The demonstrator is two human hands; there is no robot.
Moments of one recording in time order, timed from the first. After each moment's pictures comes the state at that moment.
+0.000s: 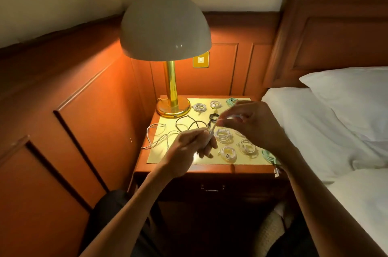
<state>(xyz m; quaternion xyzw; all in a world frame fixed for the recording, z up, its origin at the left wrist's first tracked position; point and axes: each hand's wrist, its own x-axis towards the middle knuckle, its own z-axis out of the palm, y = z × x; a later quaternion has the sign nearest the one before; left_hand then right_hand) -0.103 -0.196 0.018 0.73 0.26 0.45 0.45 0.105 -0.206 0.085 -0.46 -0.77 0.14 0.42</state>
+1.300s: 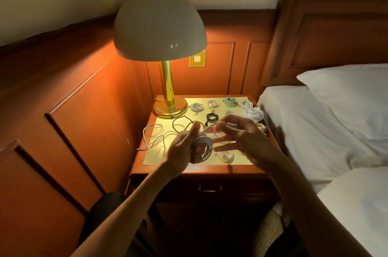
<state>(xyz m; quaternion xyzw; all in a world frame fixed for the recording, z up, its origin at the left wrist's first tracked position) -0.087 -0.188 0.014 0.61 0.32 0.44 0.58 0.098 -0.211 0.062 -0.47 -0.56 0.54 0.43</state>
